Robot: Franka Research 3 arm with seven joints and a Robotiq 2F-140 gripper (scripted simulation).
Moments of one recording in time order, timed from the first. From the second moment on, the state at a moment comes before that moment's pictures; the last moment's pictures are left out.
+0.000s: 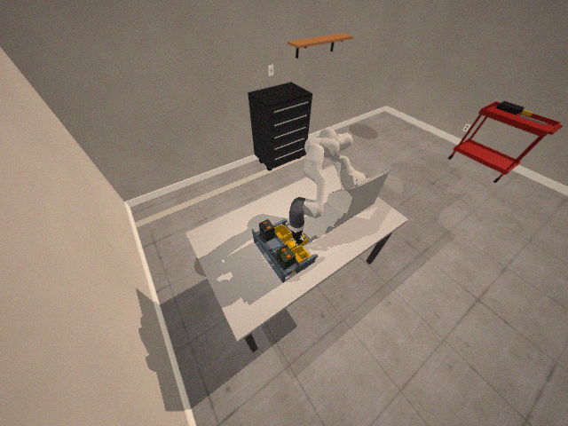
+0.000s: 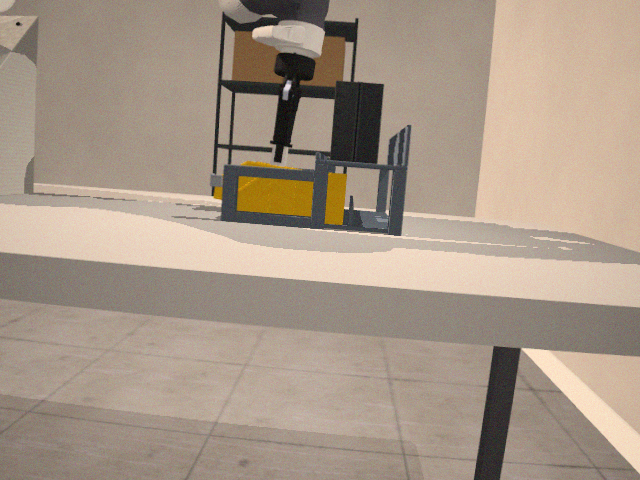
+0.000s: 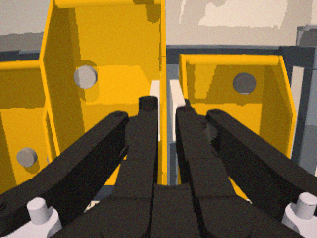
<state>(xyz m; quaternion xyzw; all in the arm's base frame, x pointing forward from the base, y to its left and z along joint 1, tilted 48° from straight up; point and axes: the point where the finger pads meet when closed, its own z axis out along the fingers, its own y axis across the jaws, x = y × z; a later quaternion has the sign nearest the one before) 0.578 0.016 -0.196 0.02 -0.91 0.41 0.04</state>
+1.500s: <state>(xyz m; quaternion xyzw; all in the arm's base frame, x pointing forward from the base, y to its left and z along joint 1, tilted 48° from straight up) 0.580 0.040 -0.178 0.02 -0.91 0.40 0.04</state>
